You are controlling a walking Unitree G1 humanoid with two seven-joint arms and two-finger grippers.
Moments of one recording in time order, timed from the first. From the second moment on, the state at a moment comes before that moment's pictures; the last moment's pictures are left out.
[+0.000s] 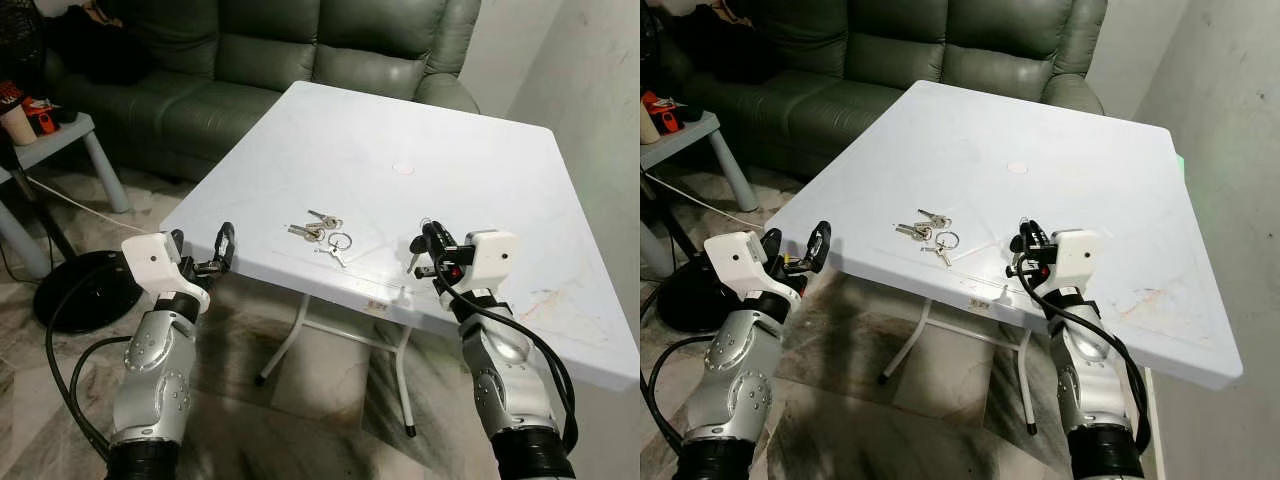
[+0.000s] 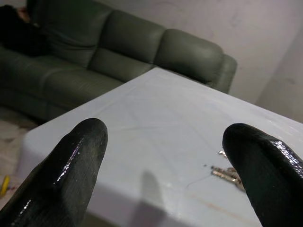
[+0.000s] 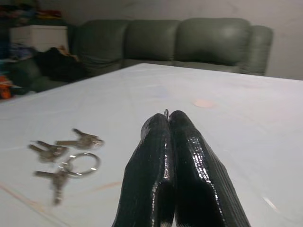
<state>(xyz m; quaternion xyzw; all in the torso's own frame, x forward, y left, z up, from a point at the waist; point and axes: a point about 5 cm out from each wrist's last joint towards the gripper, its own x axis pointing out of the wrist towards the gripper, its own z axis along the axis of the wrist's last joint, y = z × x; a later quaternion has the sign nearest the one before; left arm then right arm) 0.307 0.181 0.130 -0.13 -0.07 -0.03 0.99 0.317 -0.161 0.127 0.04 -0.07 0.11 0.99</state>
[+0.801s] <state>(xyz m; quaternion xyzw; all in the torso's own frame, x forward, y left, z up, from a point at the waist) 0.314 0.171 0.126 -0.15 -0.07 -0.04 0.98 0.316 -0.160 0.117 0.04 -0.06 0.09 0.99</state>
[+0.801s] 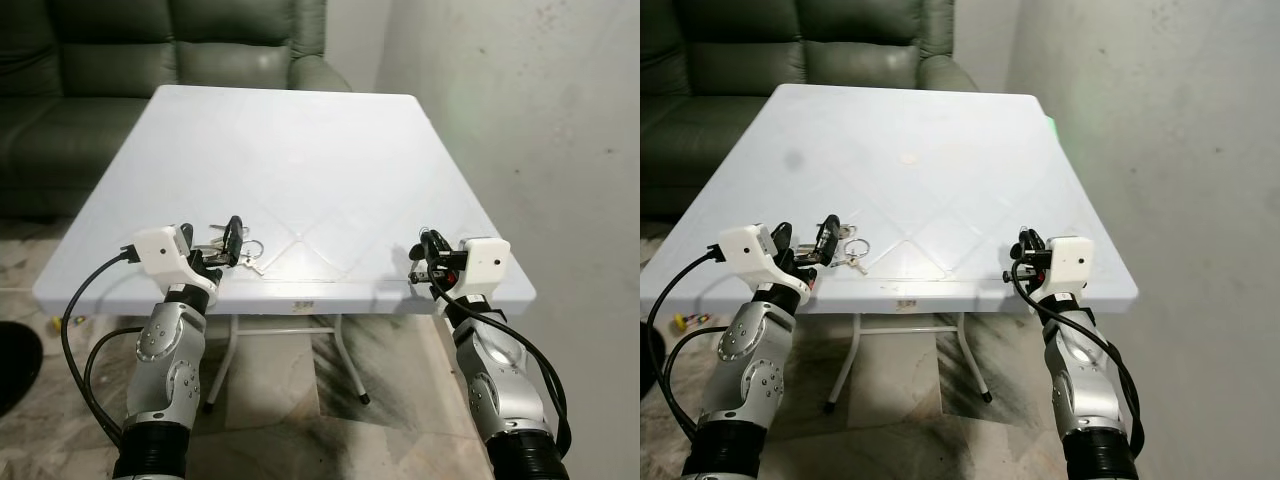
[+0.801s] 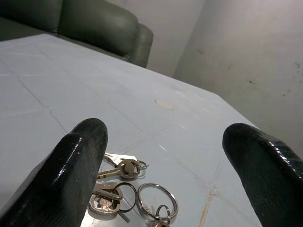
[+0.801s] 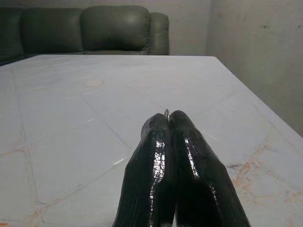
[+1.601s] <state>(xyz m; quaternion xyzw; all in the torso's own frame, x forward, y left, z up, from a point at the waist) 0.315 0.181 0.126 -0.16 -0.06 -0.01 0.98 0.319 -0.159 0.122 0.03 -0.06 0.10 0.99</state>
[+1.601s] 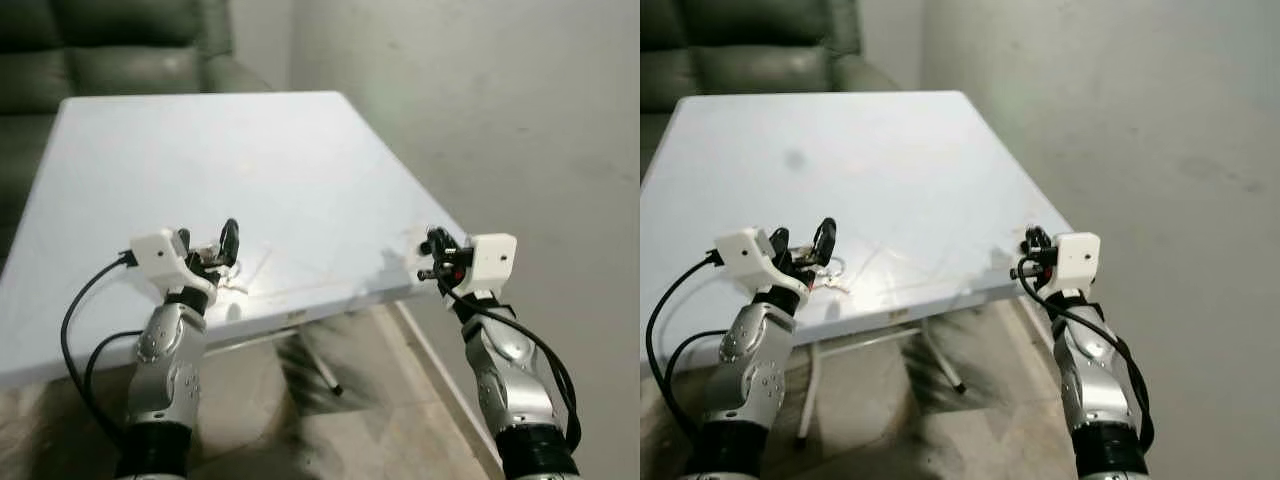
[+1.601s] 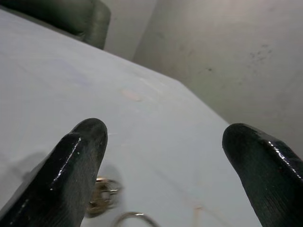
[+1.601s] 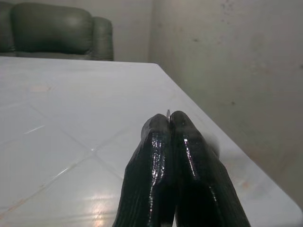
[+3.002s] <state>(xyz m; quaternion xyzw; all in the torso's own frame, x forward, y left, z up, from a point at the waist) 0.313 0.154 0.120 -0.15 -0.05 -0.05 0.99 0.314 -0.165 0.119 0.02 -0.05 0.09 0.99</state>
